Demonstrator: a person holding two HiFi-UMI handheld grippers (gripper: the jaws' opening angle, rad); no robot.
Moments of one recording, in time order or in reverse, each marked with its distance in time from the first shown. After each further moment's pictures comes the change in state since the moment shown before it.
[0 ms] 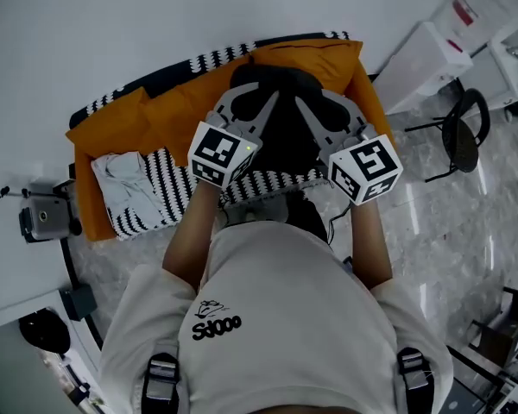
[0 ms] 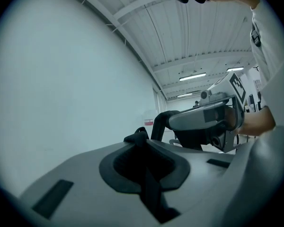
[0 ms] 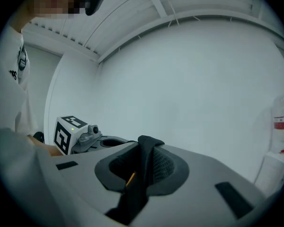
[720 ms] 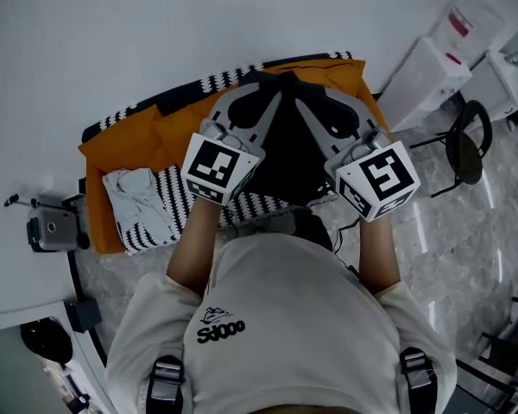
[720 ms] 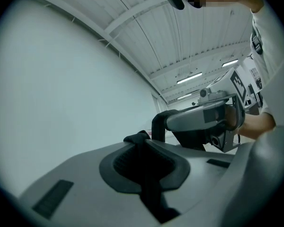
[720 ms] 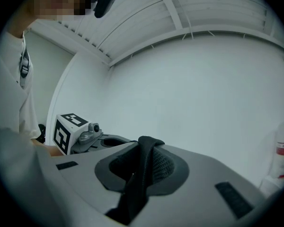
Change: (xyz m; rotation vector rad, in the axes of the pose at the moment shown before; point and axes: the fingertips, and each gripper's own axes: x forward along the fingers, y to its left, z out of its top) left arm -0.043 -0.008 0.088 0.117 -0.084 0.047; right arm -0.021 0.043 0.085 -0.138 -0.091 0.032
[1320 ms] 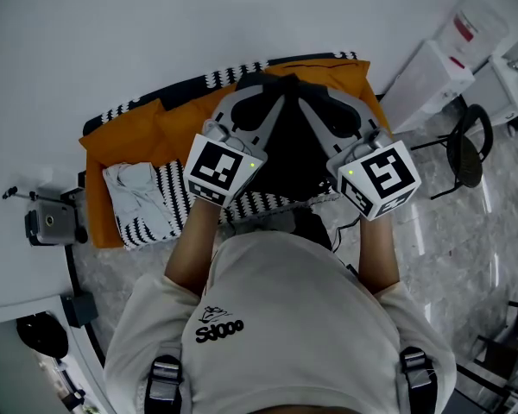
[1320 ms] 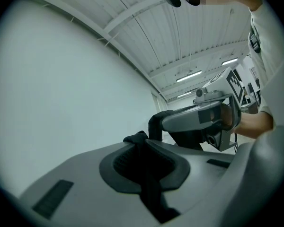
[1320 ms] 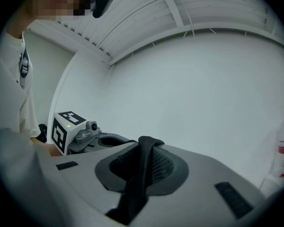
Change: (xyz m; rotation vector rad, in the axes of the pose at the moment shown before) left arm -0.020 0.003 -0.007 0.010 0.021 -0.005; right arm 0.011 0.015 -0.006 0.008 0.022 0.010
